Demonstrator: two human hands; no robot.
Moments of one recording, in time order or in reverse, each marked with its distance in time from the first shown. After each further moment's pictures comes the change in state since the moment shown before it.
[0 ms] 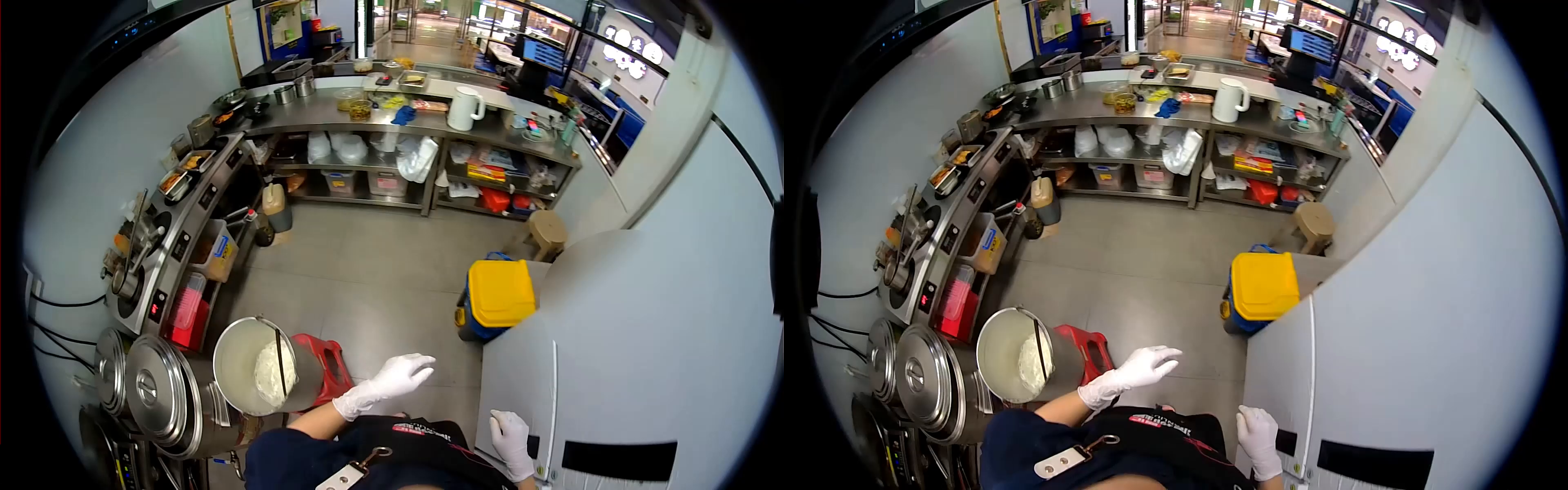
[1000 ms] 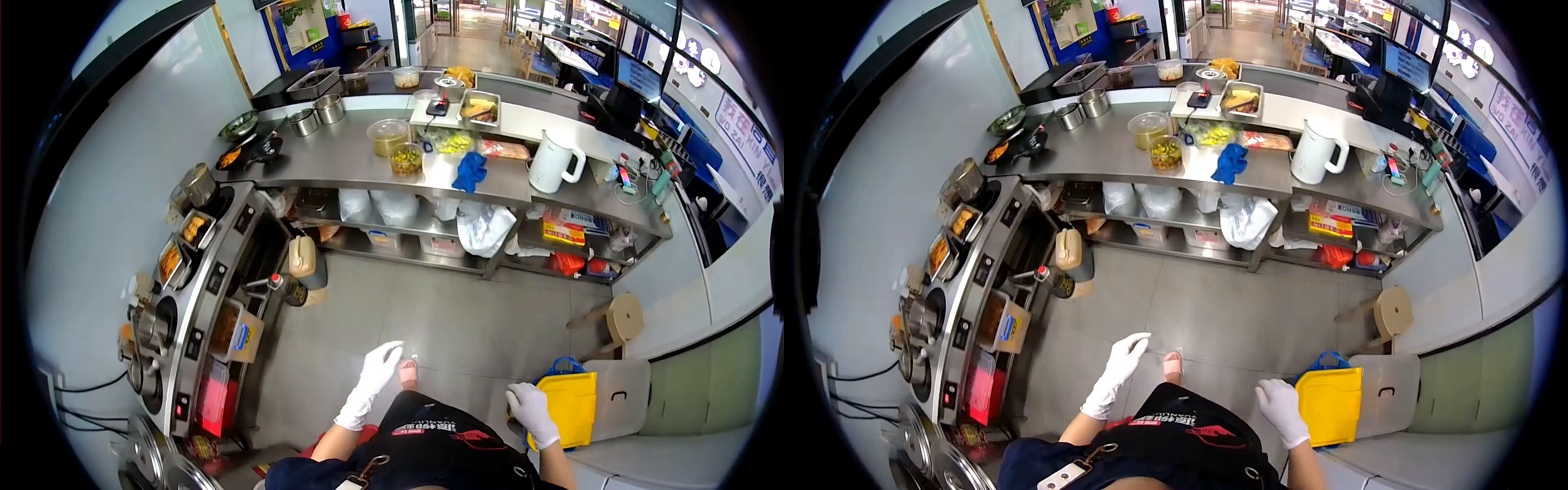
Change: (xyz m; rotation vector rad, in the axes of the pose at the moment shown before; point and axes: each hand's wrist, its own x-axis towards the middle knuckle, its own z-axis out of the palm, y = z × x) left_hand 0.324 -0.365 -0.301 -0.392 0.575 -0.522; right_hand 0.626 0.028 0.196 0.074 -0.212 -0.151
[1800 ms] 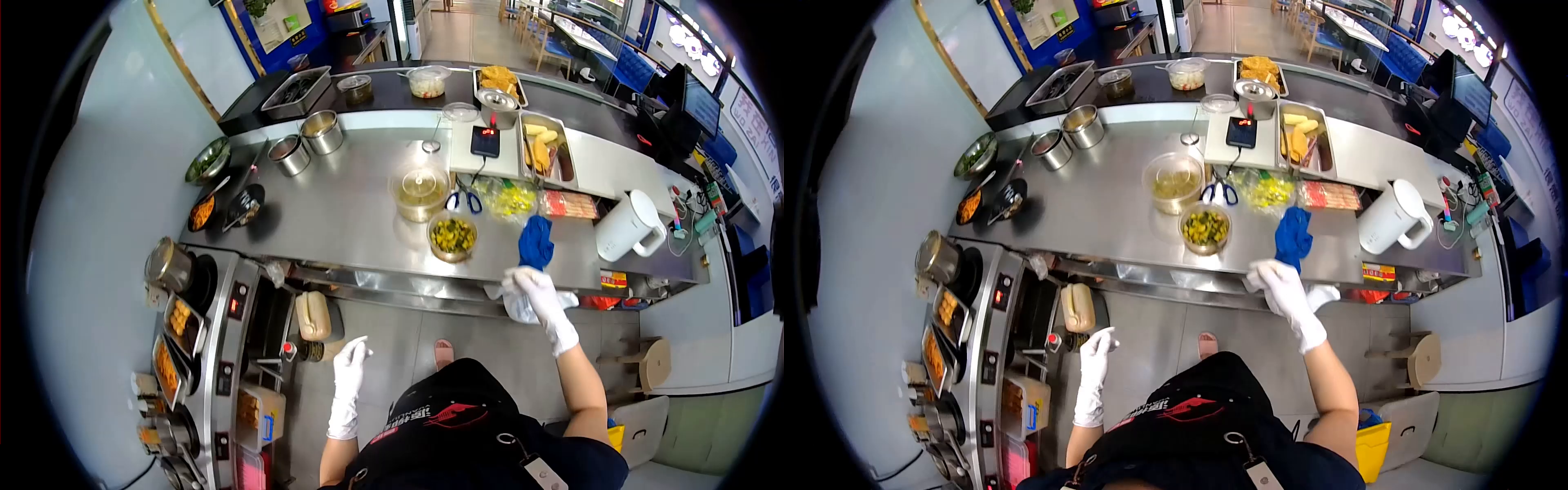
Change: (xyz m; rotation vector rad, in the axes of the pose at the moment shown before) left_hand 0.401 -0.004 -0.194 -0.226 0.241 -0.192; right_hand 0.635 -0.044 0.030 1.039 -0.029 0.285
